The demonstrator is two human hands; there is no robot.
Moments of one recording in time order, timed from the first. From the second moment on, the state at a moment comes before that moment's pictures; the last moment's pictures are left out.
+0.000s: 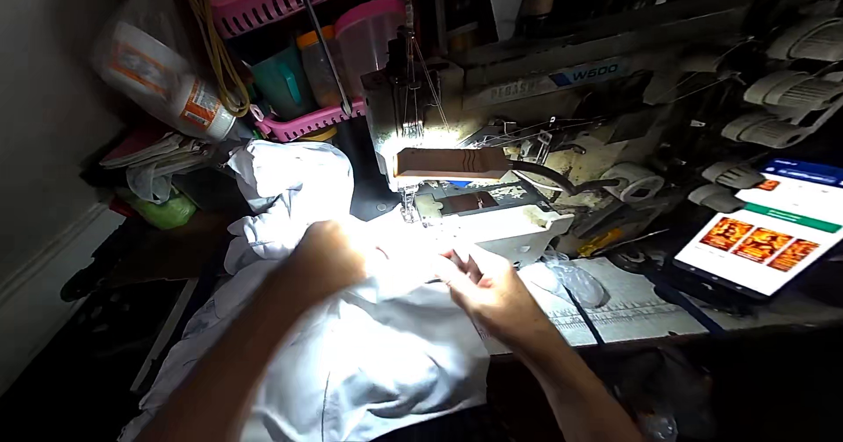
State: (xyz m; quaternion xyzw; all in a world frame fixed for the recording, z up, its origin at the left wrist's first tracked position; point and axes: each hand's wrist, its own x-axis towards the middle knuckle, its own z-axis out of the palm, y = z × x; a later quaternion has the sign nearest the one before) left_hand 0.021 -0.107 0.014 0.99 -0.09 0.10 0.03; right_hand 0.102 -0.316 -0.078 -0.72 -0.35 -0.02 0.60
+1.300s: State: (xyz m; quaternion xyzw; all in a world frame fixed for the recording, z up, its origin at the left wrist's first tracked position) left_hand 0.051 -0.093 0.056 1.00 -0.05 -0.01 -0.01; right_hand 0.130 -0.288 -0.106 -0.62 -0.28 0.18 0.71
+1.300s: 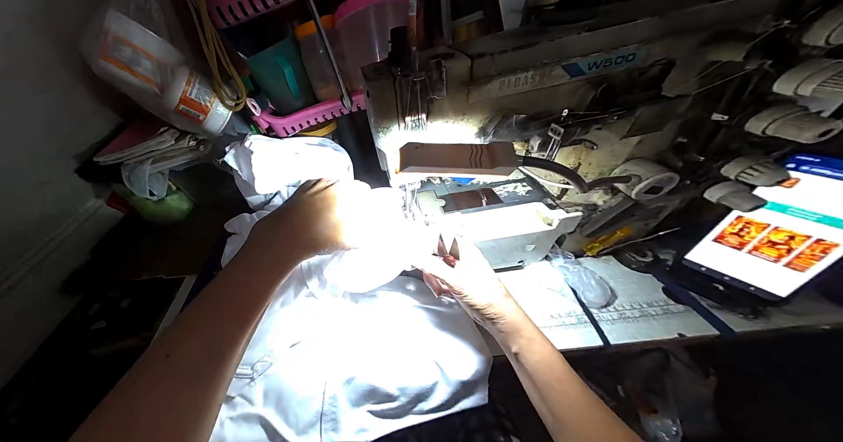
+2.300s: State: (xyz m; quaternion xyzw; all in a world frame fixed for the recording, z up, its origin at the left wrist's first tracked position) left_hand 0.058 -0.095 0.036 0.98 -0.15 0.06 0.07; right_hand 0.135 -0.294 -0.108 -0.62 -0.31 0.19 0.69
